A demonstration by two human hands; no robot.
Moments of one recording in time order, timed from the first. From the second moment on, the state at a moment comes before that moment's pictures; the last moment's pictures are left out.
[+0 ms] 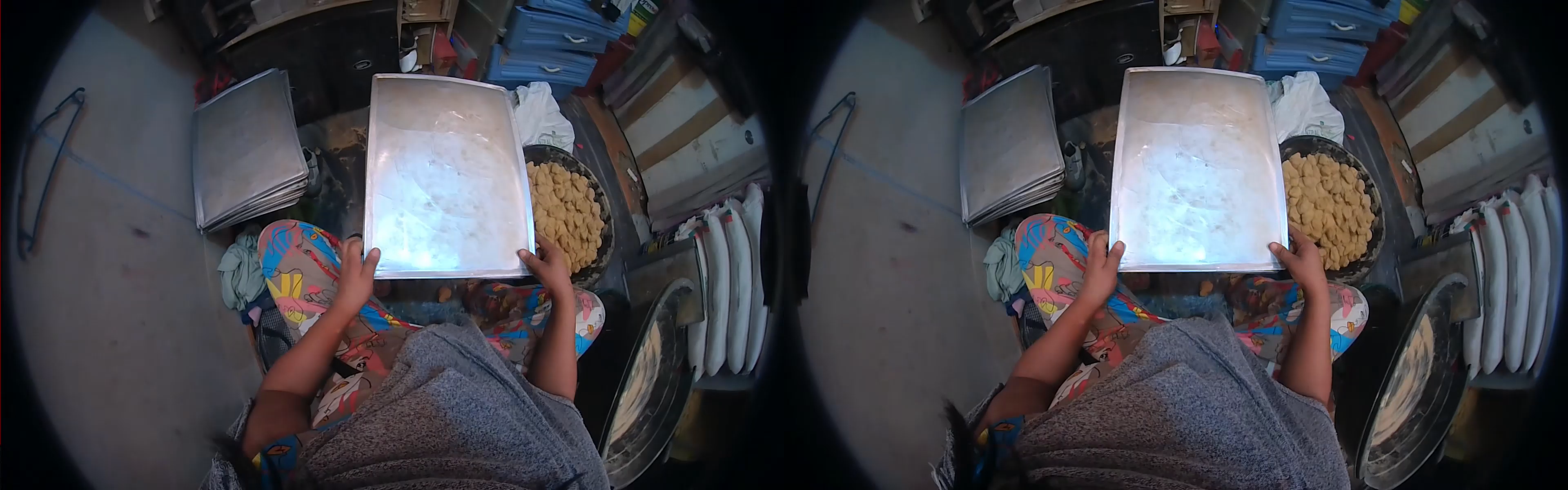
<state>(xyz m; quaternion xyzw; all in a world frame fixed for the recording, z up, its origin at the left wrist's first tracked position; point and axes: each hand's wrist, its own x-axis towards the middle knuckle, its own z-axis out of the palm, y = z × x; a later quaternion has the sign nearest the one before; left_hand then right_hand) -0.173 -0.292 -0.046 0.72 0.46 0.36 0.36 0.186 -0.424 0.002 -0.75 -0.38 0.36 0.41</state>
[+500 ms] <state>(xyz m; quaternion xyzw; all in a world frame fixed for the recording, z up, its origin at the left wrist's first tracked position) -0.112 -0.249 0.212 0.69 0.22 0.67 0.13 0.117 -0.378 0.277 -0.43 -0.51 -0.29 0.68</state>
